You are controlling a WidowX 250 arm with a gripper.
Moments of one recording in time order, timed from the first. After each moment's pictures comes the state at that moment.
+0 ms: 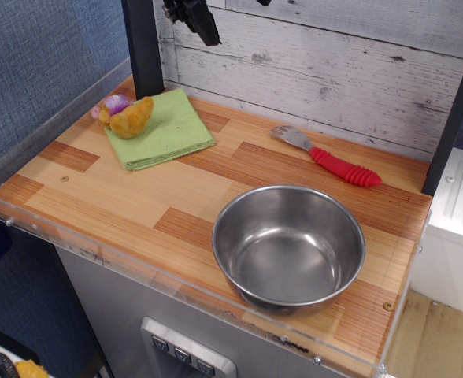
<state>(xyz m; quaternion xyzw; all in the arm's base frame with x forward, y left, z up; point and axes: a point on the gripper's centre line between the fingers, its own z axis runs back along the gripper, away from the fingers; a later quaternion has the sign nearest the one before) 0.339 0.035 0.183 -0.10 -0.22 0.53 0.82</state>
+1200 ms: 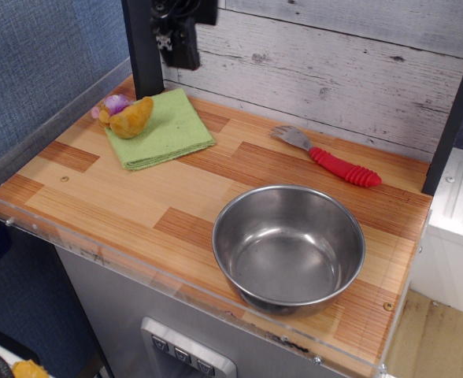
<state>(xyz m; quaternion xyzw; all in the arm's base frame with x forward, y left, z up) 0.317 0.065 0.161 -0.05 -0.13 0.80 0.59</state>
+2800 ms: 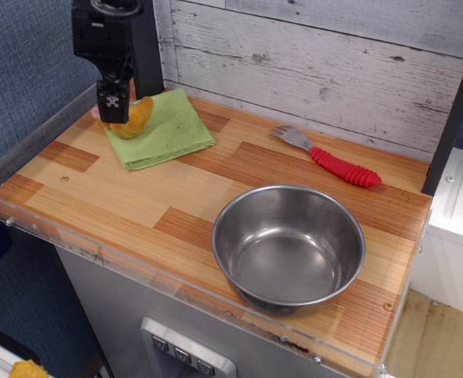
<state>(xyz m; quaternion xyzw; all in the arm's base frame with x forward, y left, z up) 0.326 0.166 0.067 0.08 -0.11 0.88 0.45</state>
